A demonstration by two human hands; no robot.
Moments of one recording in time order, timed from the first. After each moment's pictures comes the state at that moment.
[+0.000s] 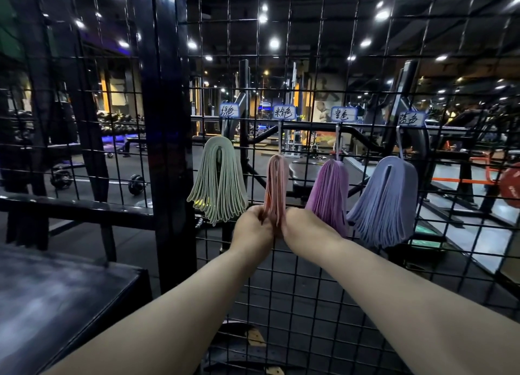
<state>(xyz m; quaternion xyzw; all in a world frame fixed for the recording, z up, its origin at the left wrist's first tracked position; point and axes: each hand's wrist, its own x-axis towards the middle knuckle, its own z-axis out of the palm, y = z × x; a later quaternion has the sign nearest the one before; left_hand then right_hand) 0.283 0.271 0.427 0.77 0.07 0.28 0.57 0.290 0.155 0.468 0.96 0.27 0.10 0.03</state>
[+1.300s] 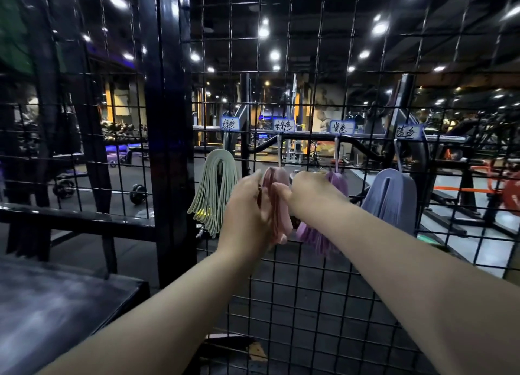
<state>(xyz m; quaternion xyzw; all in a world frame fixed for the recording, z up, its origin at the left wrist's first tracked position) 0.239 0.267 0.488 0.79 -0.04 0.48 0.38 0.286 0.156 0.552 0.95 0.22 0.13 -0.19</state>
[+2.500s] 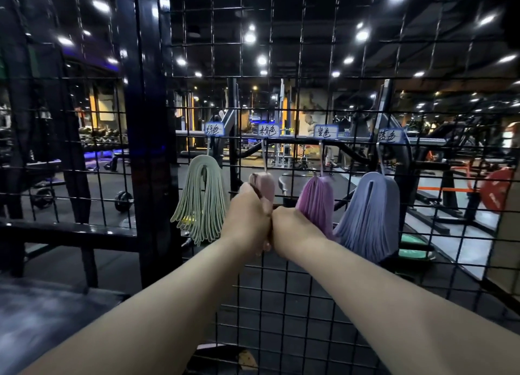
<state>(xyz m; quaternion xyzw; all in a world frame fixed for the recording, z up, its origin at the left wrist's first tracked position) 0.282 0.260 0.498 0.84 0.08 0.36 0.40 0.311 0.159 0.494 0.94 0.31 0.12 -0.10</state>
